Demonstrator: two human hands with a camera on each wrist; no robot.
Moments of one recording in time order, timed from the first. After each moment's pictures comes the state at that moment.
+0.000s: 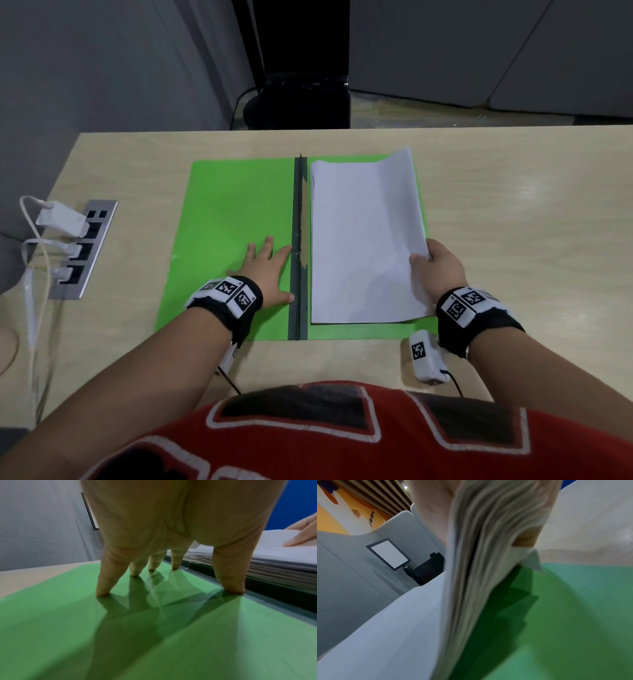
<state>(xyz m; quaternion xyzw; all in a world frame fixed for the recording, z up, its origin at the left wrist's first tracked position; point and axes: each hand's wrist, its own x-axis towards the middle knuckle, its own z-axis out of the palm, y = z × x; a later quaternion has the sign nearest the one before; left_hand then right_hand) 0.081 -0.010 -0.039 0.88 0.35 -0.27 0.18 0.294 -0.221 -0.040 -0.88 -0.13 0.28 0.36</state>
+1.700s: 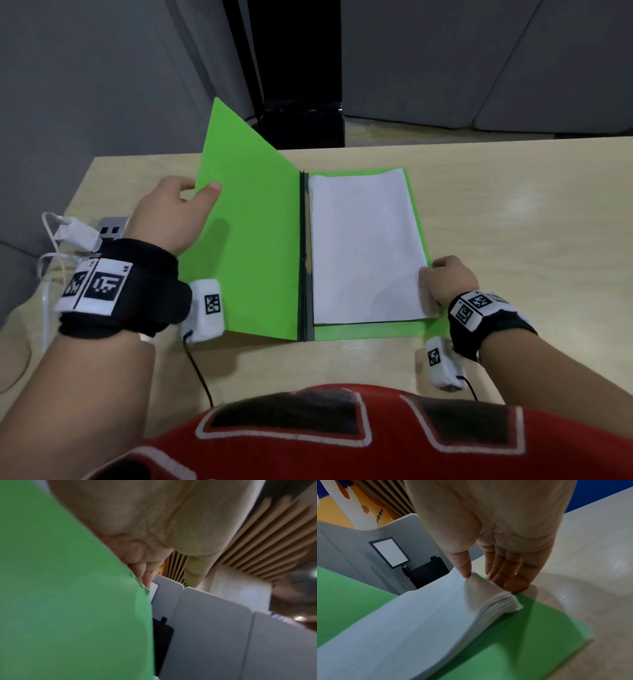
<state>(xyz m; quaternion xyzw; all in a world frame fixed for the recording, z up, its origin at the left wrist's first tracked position) 0.044 0.026 0.129 0.78 0.55 0.11 0.27 0.298 -0.242 -0.036 -0.93 -0.05 0.27 0.24</state>
